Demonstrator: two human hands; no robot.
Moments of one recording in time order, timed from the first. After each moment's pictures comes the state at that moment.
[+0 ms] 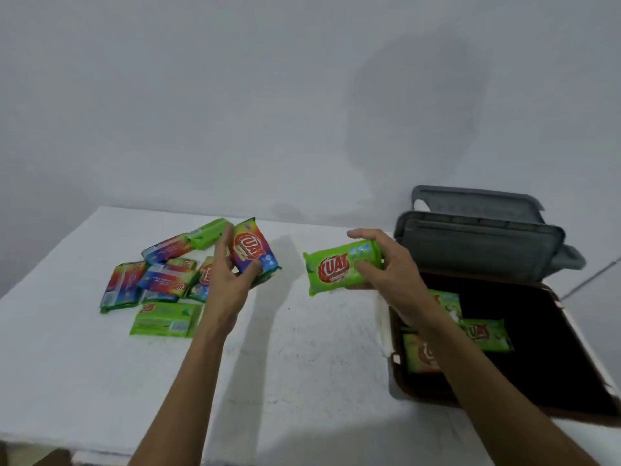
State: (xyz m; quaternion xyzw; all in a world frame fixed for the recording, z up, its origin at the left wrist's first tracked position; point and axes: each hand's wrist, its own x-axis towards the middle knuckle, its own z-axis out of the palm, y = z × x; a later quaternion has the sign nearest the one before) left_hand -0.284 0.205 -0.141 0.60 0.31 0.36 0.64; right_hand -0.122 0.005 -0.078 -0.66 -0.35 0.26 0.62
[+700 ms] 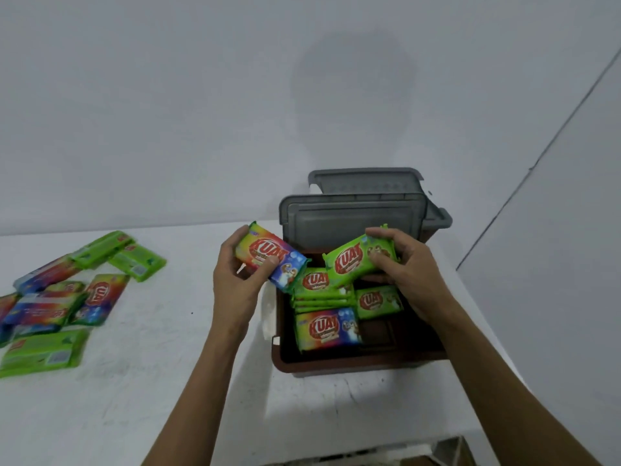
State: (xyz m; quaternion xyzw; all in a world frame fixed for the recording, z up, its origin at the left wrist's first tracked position) left_hand -0.178 0.036 -0.116 0.62 0.22 0.35 0.67; right_hand -0.037 -0.176 -0.083 -0.69 -0.24 0.17 0.66
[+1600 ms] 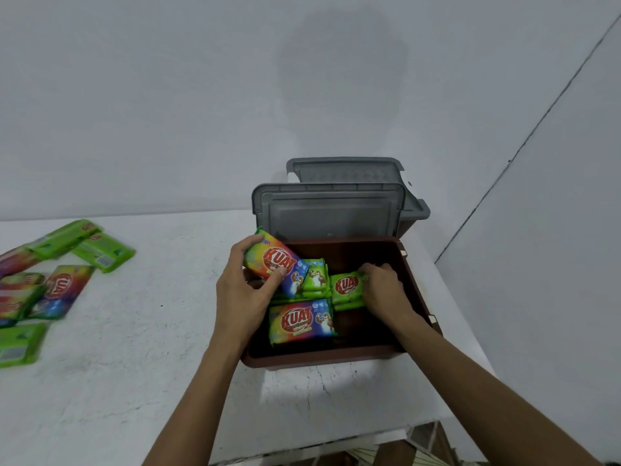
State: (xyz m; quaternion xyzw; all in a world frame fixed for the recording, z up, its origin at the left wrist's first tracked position) left_hand -0.166 -0.012 -0.130 0.76 0.22 0.31 0.53; right_hand -0.005 -0.192 -0.162 -0.96 -0.21 0.10 0.18
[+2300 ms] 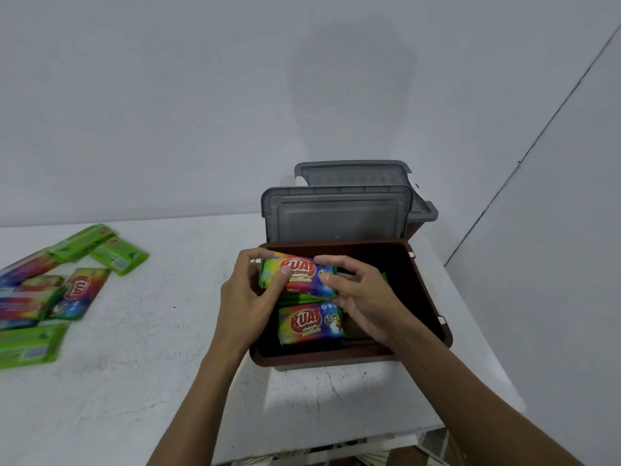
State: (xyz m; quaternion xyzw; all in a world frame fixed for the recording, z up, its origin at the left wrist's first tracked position) left_hand -0.181 -0.014 -0.116 0.76 0.22 0.26 0.56; right_hand -0.072 -0.166 -0.097 -0.59 -0.12 0.38 0.70
